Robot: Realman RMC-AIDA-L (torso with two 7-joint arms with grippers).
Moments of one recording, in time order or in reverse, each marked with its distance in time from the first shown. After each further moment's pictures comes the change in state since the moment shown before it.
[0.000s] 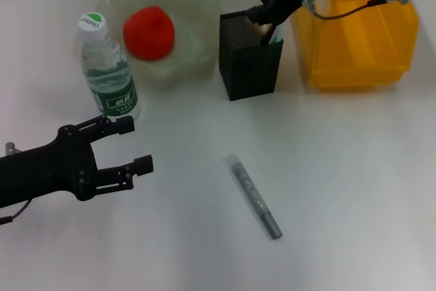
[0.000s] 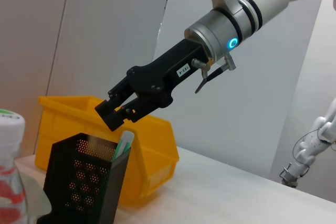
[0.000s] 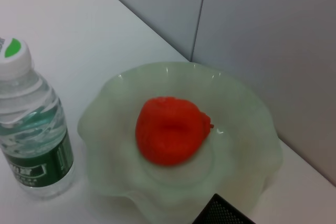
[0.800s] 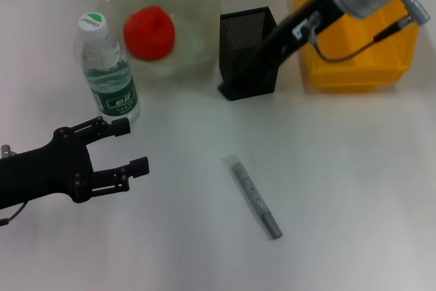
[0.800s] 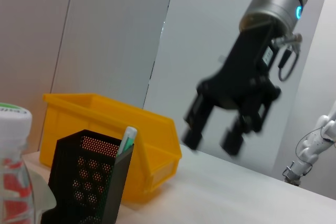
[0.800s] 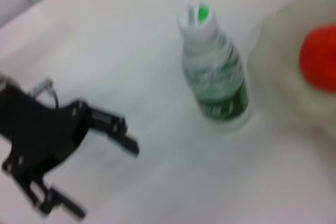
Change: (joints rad) left arm 0.009 0.005 0.000 0.000 0.000 0.000 0.001; right arm 0.087 -0.006 0.065 -0.063 0.134 -0.530 0.227
